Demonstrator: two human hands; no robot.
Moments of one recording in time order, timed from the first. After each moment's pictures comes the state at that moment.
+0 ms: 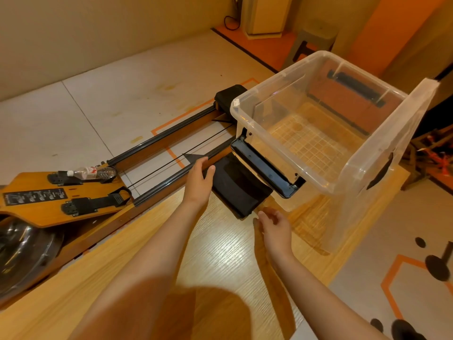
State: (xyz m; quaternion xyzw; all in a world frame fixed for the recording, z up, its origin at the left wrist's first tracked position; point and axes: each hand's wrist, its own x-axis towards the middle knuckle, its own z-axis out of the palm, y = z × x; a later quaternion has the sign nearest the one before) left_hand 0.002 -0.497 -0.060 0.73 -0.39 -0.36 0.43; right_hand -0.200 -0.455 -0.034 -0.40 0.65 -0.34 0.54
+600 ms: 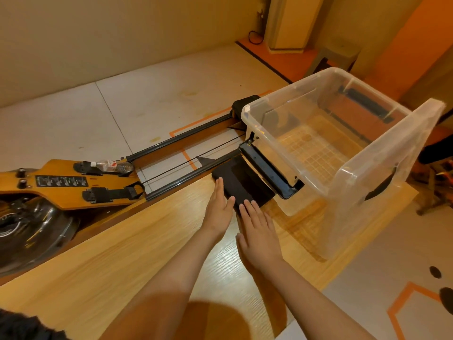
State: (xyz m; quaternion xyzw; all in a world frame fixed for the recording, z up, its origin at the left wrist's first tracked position) left_hand -0.068 -0.439 -0.062 0.75 -0.38 -0.38 0.40; right_hand -0.208 -0.442 -0.059 -0.90 0.42 -0.02 0.12
